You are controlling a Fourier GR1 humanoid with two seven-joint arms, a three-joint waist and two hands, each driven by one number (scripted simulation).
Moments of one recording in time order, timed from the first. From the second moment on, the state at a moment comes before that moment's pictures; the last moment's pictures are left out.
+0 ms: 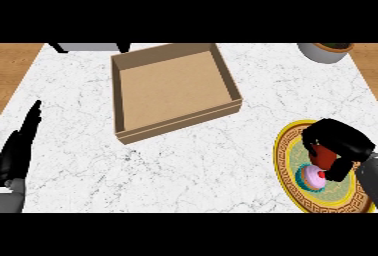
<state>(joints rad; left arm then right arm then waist) -0.08 0.44 0.07 -1.34 -0.13 0.19 0.06 -0.35 -0.59 0.21 -0.93 0.95 0.02 -0.76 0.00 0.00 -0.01</state>
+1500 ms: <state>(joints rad) -0.11 0.43 0.07 -1.33 -0.15 0.16 0.06 -0.77 -0.01 0.34 -1.43 1.16 -0.07 0.87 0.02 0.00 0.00</state>
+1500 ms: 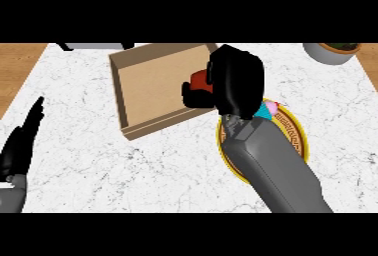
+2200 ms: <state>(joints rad) -0.17 0.40 0.06 -1.30 -0.18 0.15 0.06 -1.20 0.00 0.19 -0.76 0.87 -0.43 0.79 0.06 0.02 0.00</state>
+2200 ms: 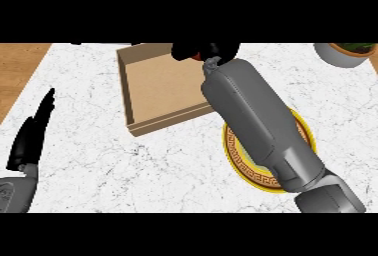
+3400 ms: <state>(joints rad) -0.21 0.39 0.05 -1.30 -0.19 0.13 0.06 -1.32 0.00 -0.04 -0.29 0.67 -0.76 0.48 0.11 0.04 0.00</state>
